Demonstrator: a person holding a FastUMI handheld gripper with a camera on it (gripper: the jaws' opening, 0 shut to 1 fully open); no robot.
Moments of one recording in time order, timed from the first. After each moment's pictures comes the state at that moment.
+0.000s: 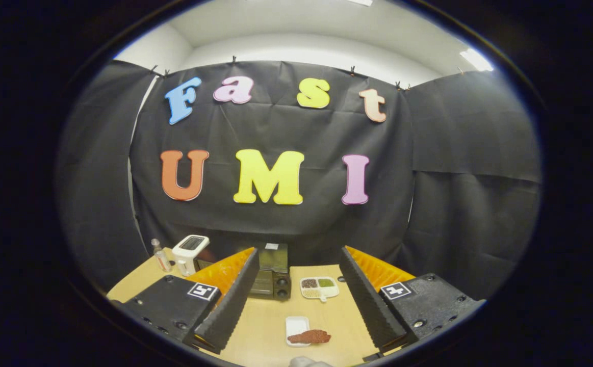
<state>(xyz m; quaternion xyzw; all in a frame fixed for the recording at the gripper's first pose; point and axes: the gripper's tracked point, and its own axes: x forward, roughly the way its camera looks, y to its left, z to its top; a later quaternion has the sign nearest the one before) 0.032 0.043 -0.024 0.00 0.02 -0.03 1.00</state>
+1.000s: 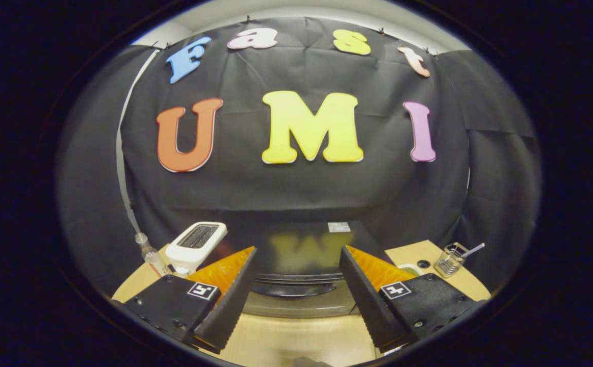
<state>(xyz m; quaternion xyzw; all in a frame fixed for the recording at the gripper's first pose) 0.306 0.214 -0.181 0.03 0.10 0.02 0.99</state>
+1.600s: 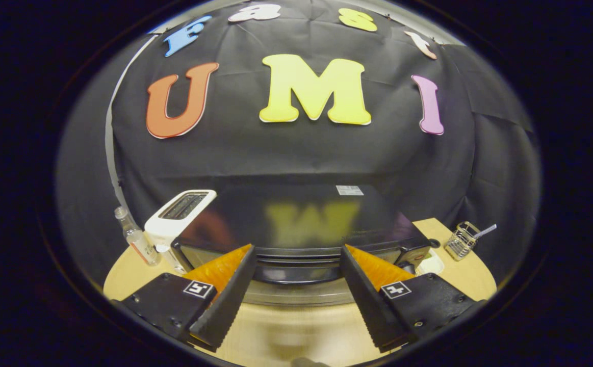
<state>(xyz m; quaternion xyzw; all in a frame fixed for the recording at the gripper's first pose) 0.317 0.220 -0.232 0.03 0.16 0.00 0.99</state>
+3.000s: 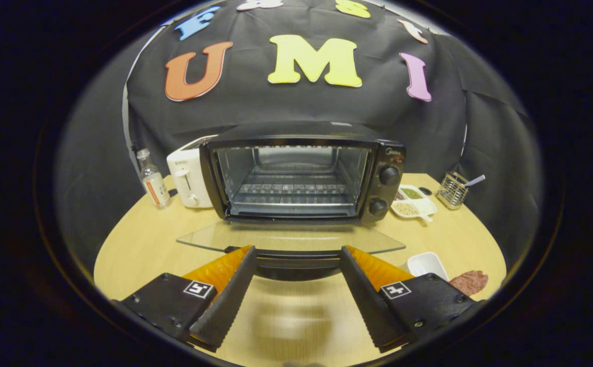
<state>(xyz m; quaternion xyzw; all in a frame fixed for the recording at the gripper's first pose) 0.185 0.219 -0.350 0.03 0.25 0.01 0.97</state>
